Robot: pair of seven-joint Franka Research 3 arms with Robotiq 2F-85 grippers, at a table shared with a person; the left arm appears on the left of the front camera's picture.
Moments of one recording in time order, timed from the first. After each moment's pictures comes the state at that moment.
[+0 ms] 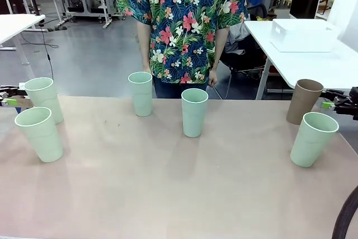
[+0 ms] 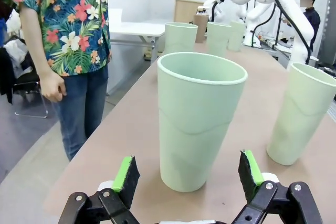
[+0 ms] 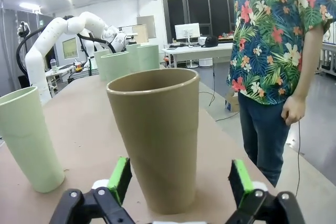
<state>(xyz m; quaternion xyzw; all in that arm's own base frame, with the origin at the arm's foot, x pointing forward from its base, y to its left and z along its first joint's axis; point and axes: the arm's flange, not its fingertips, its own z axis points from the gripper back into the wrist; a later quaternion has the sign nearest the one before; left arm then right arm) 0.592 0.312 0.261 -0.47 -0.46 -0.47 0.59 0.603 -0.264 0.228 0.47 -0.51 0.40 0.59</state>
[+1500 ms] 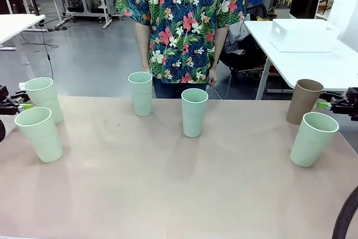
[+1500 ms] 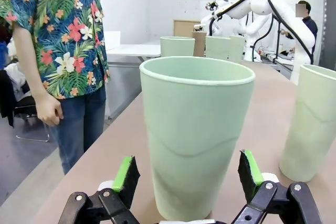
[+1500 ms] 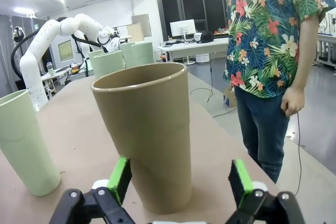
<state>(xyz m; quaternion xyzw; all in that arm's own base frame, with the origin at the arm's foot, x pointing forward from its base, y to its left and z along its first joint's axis) 0.592 0.265 0.229 -0.48 -0.50 -0.46 0.55 0.607 -0.260 0.223 0.47 -0.51 0.39 0.61</state>
